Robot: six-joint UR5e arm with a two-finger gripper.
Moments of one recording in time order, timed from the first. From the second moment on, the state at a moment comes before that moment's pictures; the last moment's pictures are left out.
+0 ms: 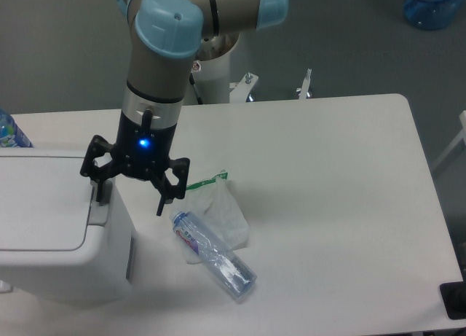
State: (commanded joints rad) arm 2.25 -1.78 -1.51 -1.03 1.18 0.26
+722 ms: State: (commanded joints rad) arm 2.34 -1.76 -1.42 -1.03 1.25 0.29
